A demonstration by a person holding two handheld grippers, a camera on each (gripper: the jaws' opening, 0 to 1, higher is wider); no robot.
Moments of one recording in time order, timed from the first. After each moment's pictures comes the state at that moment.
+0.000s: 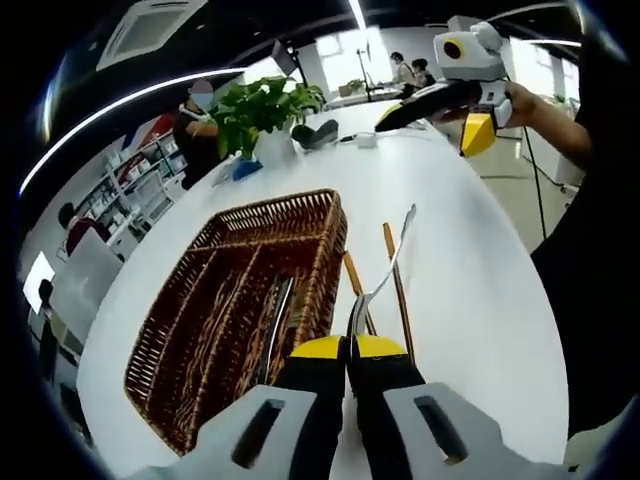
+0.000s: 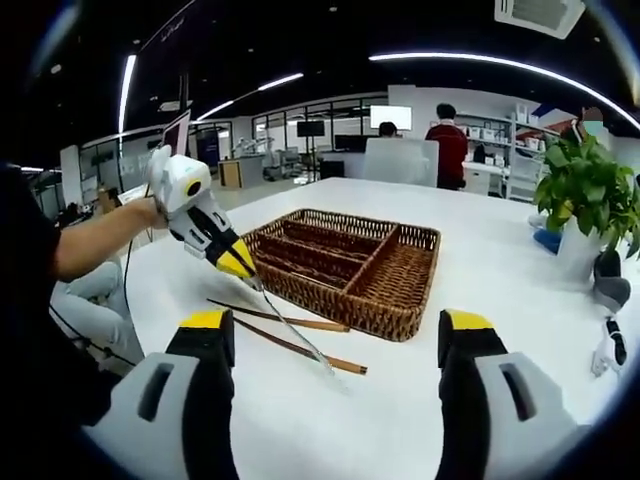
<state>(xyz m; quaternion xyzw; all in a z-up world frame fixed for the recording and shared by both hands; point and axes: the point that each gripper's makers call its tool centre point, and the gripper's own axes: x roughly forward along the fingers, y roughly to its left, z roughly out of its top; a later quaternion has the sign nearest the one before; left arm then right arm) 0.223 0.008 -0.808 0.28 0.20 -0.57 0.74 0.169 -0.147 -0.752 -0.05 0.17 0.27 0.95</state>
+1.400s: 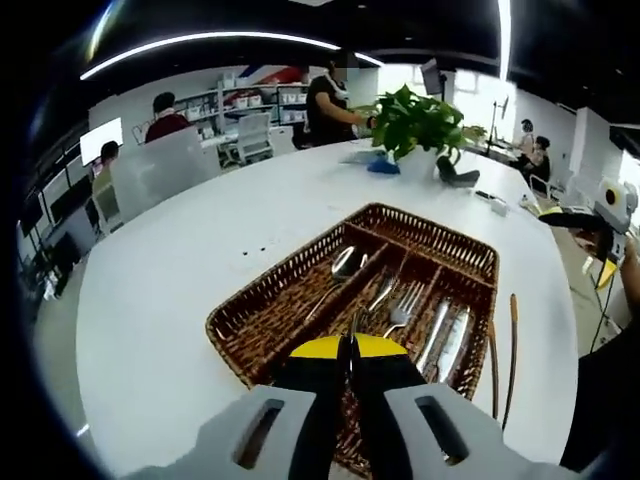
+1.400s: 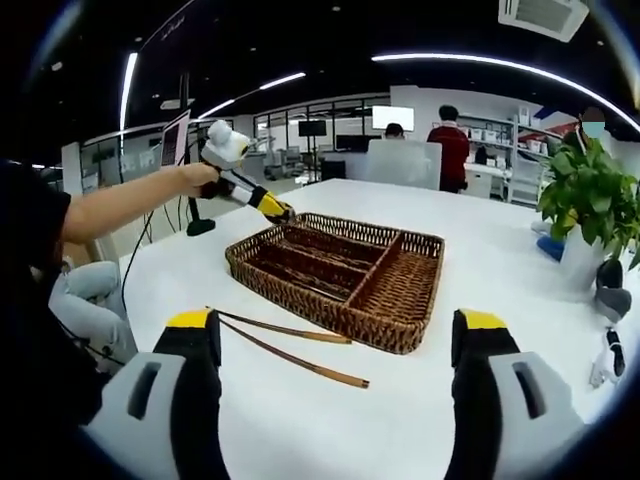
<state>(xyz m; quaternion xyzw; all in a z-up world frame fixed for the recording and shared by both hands) 0.372 0.080 -0.764 0.12 0.28 -0.42 0.86 0.181 -0.137 -0.745 -0.06 0.17 0.27 0.95</state>
